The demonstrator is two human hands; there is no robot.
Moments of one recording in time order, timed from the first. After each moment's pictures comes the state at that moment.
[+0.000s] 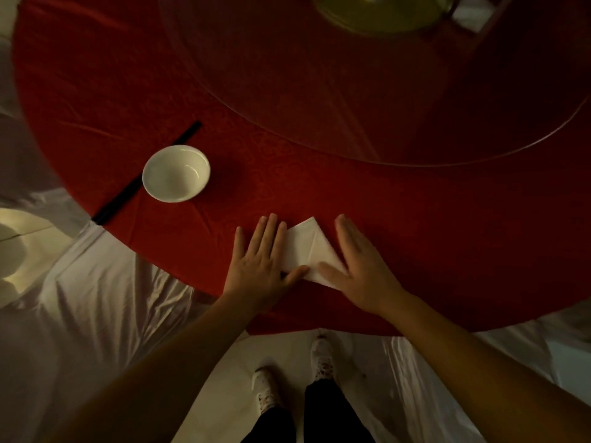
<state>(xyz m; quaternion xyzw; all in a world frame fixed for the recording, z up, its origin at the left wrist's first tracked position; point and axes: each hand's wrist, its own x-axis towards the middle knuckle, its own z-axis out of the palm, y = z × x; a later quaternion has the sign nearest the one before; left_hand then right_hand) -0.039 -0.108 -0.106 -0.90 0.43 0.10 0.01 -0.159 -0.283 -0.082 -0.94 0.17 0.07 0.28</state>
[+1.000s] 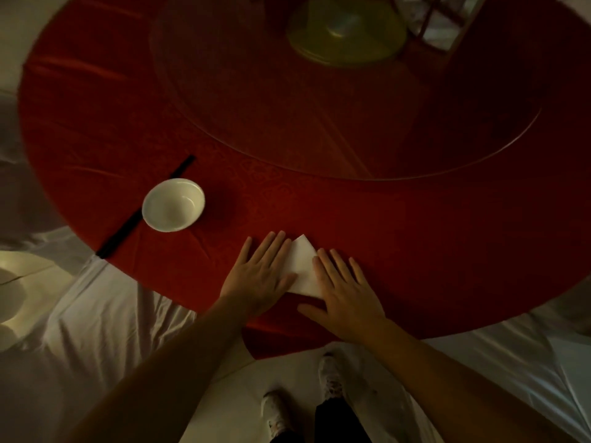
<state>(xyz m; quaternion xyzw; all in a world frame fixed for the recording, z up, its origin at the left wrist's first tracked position) -0.013 -0.117 -0.110 -0.84 0.53 0.11 0.04 -0.174 -0.254 -0.104 -0.98 0.15 0.12 0.08</state>
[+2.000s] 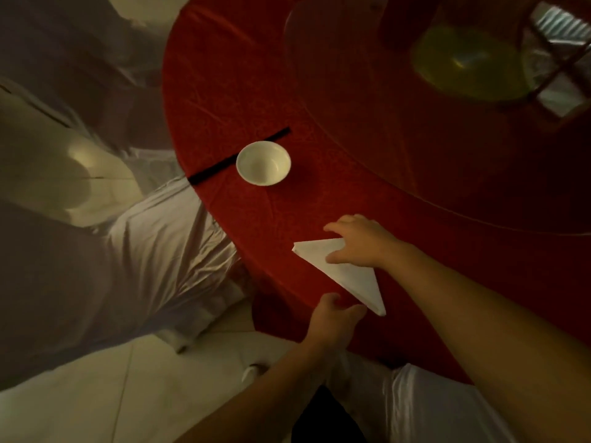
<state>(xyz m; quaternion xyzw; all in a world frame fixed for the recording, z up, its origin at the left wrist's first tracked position) -0.153 -0.130 -0.057 -0.67 -0.18 0.45 -0.56 -0.055 -0.261 -0.027 -0.96 -0.01 0.24 0.12</state>
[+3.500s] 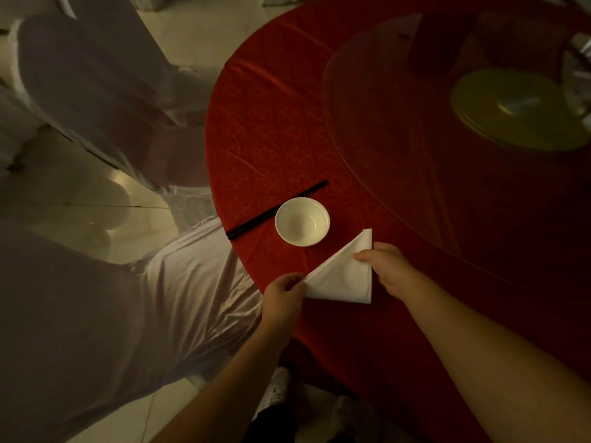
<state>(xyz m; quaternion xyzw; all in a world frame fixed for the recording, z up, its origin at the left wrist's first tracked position) 0.010 -0.039 -0.061 -0.73 -0.17 0.24 -0.62 0.037 -0.250 -0.053 -0.69 0.36 0.16 0.61</state>
